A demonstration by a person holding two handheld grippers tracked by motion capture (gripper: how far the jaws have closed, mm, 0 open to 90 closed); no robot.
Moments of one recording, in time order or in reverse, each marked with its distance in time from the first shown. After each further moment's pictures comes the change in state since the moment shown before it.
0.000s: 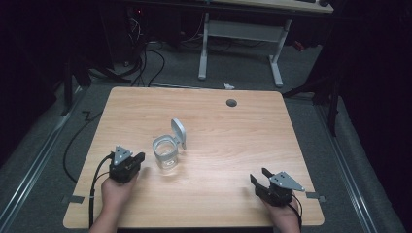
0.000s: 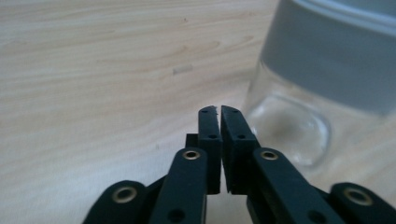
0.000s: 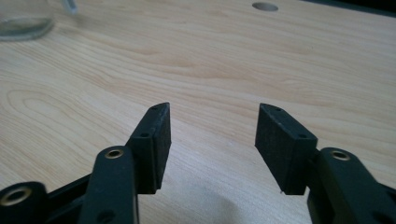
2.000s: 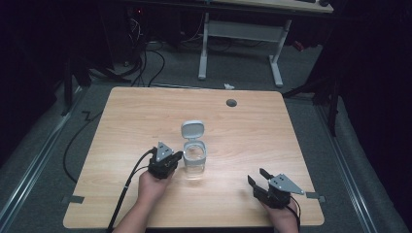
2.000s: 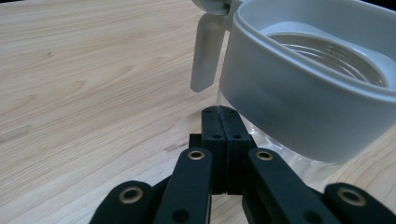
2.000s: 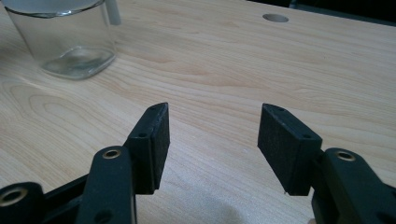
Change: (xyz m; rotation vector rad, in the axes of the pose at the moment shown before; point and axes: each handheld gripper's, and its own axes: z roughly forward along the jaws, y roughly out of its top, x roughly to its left) left arm -0.094 -0.040 0.035 0.084 -0.190 0.023; right arm 0.005 -0.004 0.000 -0.046 0.035 -0.003
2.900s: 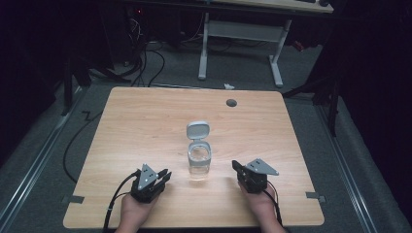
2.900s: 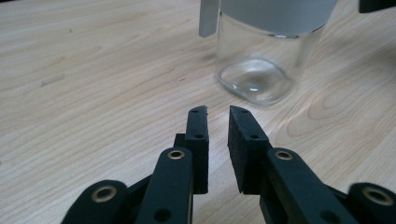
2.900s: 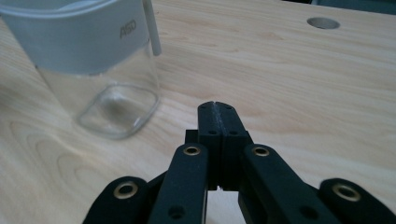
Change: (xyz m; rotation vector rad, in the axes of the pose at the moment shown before) left arm 0.013 -0.019 -0.078 0.000 -0.026 0.059; right arm 0.036 0.042 0.053 0.039 0.059 0.041
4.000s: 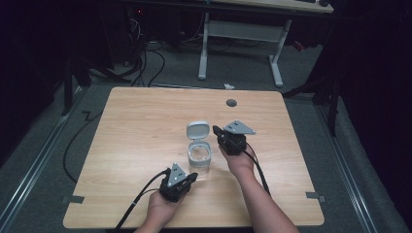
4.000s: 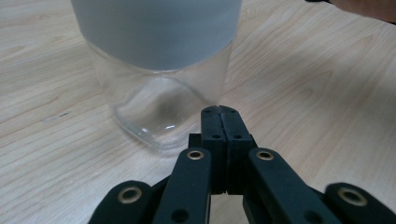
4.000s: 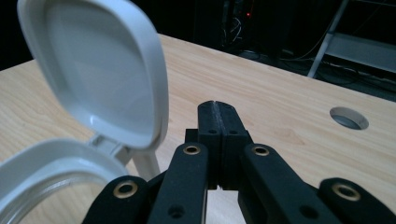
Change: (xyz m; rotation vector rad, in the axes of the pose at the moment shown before) left arm -0.056 -0.026 0.046 0.072 -0.121 -0.056; right arm 0.006 0.099 0.073 -0.074 0.036 -0.066
